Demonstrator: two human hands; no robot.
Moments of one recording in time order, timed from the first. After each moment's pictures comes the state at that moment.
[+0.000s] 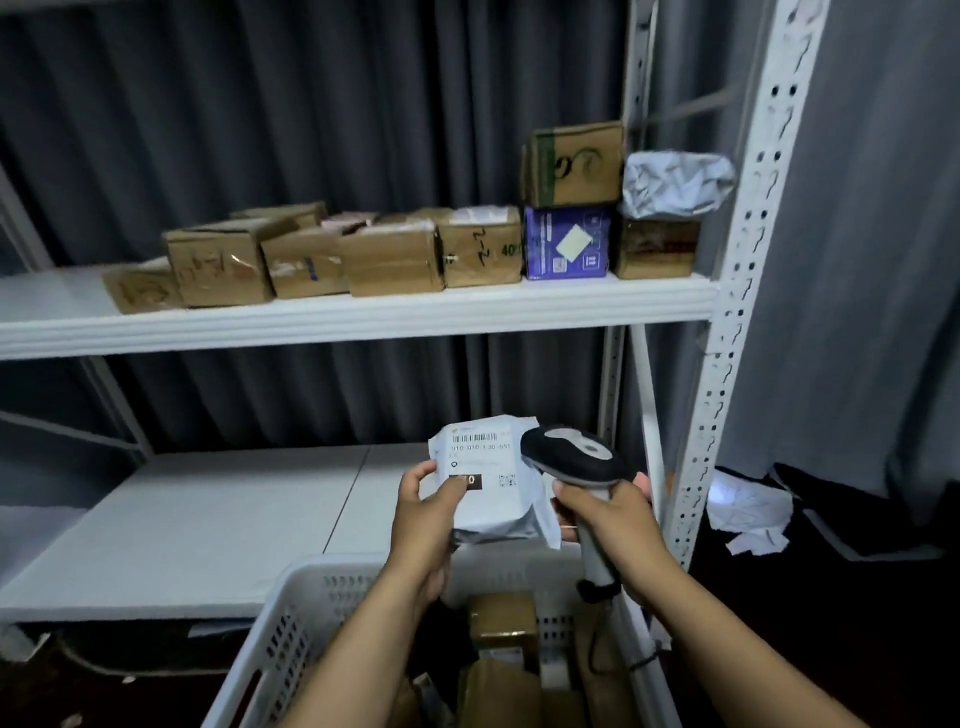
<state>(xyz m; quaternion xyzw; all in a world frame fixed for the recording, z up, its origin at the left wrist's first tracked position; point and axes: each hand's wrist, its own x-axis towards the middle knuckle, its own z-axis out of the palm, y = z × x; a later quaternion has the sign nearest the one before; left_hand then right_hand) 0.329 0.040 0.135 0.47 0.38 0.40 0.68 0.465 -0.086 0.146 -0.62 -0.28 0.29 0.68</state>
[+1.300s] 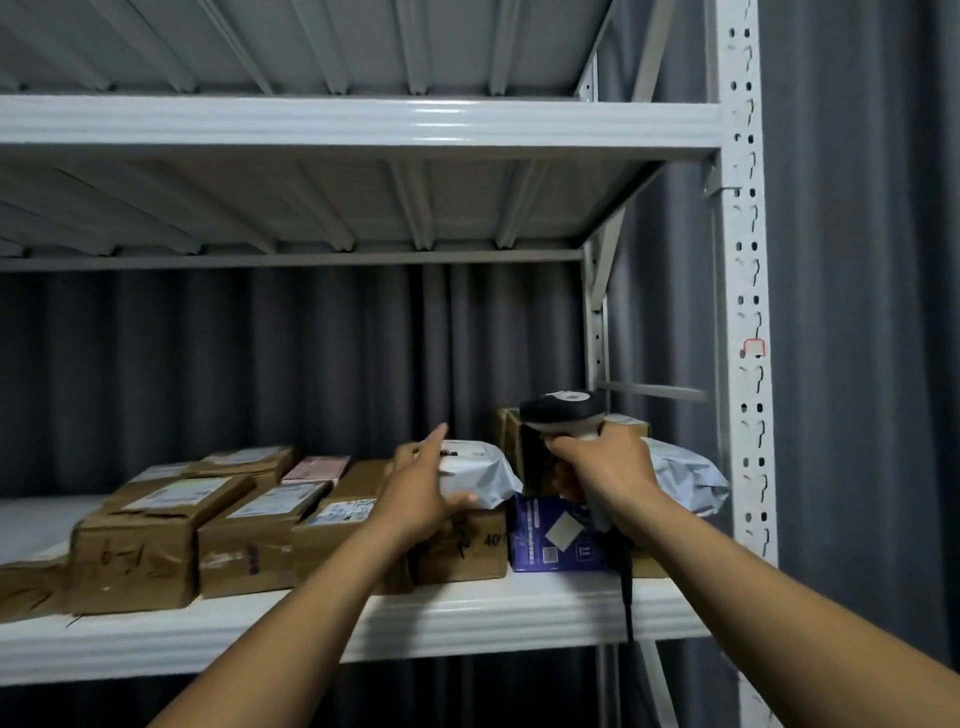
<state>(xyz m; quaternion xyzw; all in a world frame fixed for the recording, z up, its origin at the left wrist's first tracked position) 0.461 0.228 0.398 0.88 0.30 0.34 0.15 0.594 0.056 0.428 -0.67 -0.35 0.01 0.65</state>
